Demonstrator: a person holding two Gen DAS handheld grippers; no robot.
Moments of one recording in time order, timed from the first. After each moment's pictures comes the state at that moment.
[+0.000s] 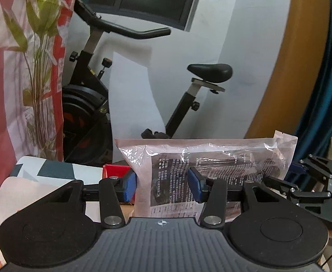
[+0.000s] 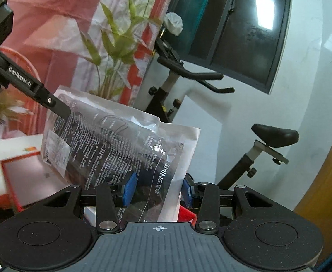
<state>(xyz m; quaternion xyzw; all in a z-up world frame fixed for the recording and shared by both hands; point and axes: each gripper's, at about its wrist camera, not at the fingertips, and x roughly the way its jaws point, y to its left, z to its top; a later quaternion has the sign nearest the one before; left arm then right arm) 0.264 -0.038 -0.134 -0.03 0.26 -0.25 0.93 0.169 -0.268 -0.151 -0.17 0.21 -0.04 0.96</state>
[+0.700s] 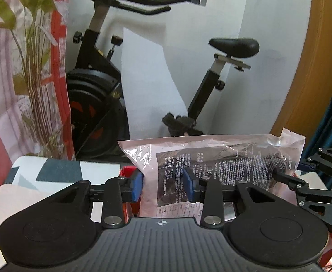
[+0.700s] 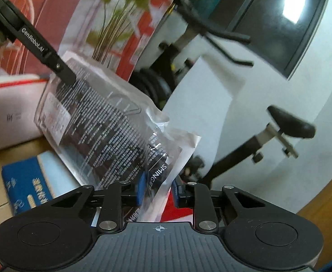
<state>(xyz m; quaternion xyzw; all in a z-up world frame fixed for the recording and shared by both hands) 0.359 -0.055 -0.185 0.01 0.29 -0.22 0.93 0.257 -0.268 -0.231 -0.24 0.32 -0.05 0.92</state>
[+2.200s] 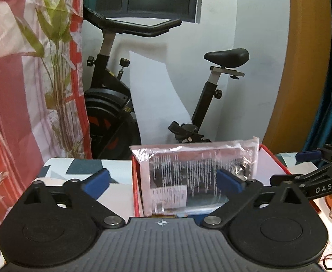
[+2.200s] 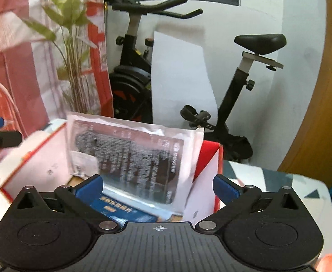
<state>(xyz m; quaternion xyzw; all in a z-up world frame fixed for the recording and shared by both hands) 0.252 -0.036 -0.154 0.05 0.25 -0.19 0.95 0.194 -0.268 -0.166 0.04 0.34 -0.11 0.93</state>
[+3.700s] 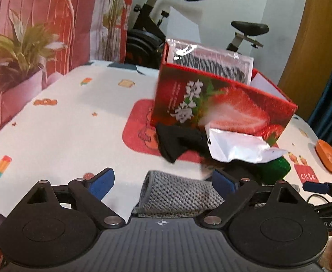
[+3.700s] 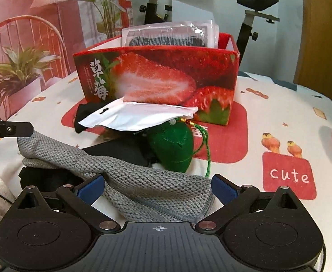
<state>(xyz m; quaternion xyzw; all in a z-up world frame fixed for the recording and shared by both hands) 0.040 0.026 -0.256 -0.03 0.33 -0.11 0.94 -0.024 -0.162 -0.271 0.08 0.38 -0.08 0.92</state>
